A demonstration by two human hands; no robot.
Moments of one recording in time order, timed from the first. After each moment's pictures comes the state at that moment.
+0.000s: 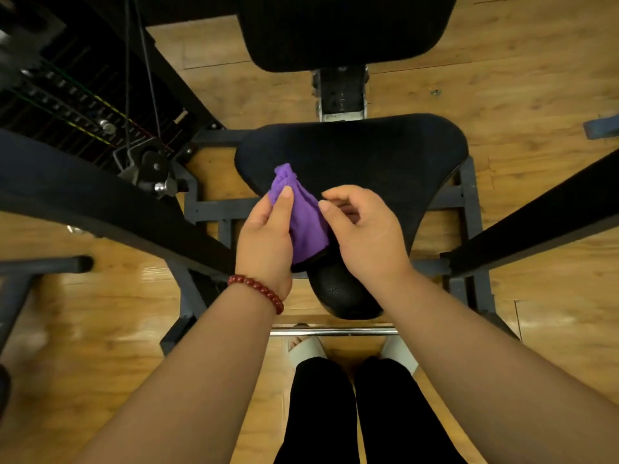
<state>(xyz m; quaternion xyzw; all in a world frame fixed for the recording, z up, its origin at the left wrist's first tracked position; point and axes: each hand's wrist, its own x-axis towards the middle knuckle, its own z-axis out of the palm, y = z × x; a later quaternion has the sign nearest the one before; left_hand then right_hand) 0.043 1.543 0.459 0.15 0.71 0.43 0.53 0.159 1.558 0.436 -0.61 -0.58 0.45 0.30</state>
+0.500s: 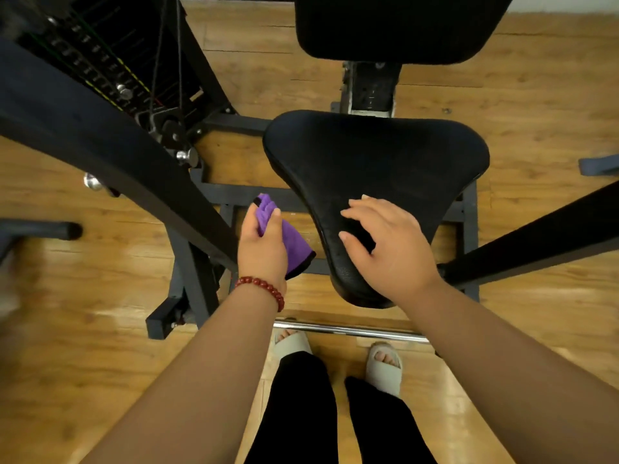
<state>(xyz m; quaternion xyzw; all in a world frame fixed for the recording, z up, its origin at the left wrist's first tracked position) 0.008 1.504 0.417 0.06 0.75 0.44 0.48 0.172 1.533 0.428 -0.53 -0.81 0.25 0.10</state>
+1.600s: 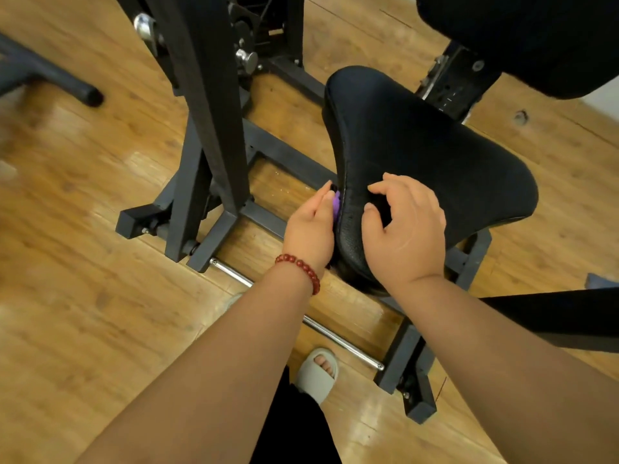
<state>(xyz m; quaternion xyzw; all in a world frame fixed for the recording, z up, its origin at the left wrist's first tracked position) 0.075 1.479 0.389 0.00 0.70 0.51 0.50 0.173 1.535 0.416 -0.49 -0.84 0.19 0.12</state>
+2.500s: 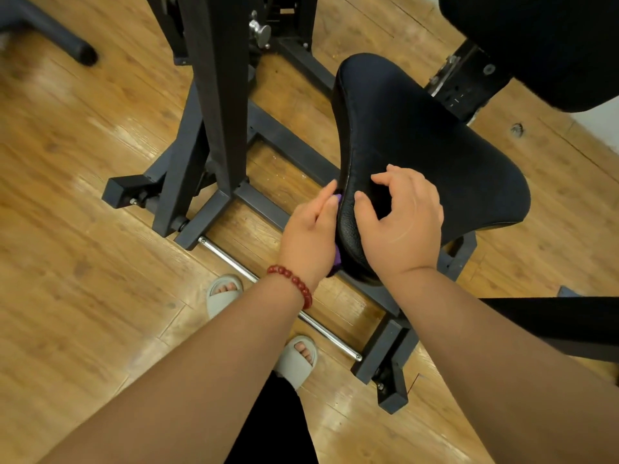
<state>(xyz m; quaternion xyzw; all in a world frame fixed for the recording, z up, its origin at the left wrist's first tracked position) 0.093 1.453 0.396 0.08 0.73 0.49 0.47 0.172 1.532 0.412 -0.48 -0.85 0.19 0.14</state>
